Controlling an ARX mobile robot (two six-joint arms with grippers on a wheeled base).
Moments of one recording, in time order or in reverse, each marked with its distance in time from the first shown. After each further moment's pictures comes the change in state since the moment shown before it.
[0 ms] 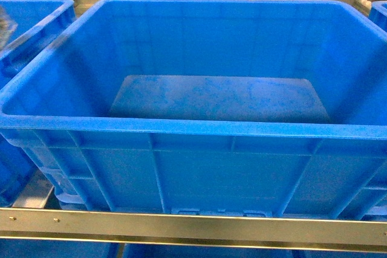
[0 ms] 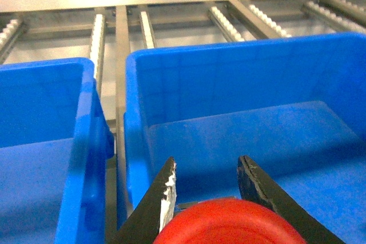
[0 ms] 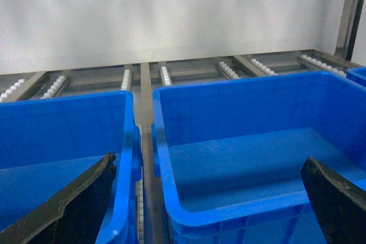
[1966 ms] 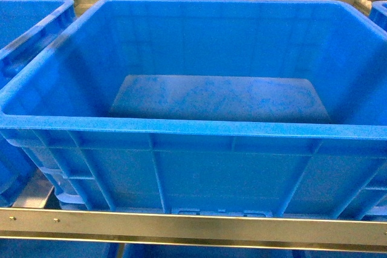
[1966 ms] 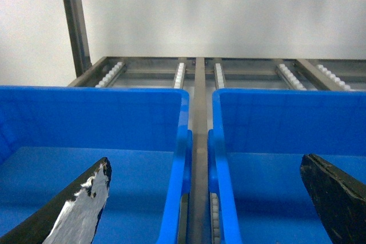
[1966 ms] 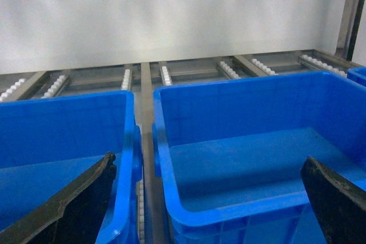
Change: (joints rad) left arm -0.090 -0.494 -0.222 -0.072 -0.358 0.044; right arm 0.000 0.000 0.000 0.000 0.000 0.000
